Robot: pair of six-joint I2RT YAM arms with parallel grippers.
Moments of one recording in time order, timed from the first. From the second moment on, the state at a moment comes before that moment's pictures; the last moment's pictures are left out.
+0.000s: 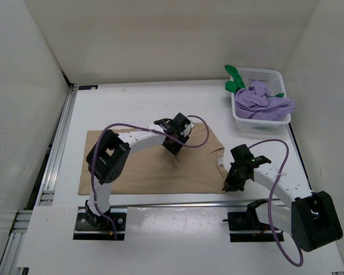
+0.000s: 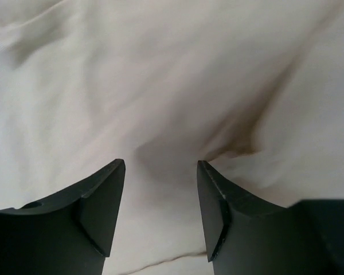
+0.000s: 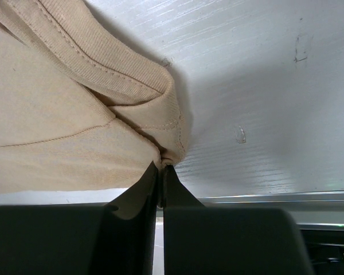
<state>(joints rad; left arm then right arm) -0.81 1.99 1.43 -0.58 -0.20 0.00 0.38 1.09 0.48 -0.74 -0.12 0.80</state>
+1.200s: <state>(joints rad) 0.57 1.22 0.63 -0.79 -0.13 0.00 0.37 1.23 0.60 -0.78 -0.09 0.71</state>
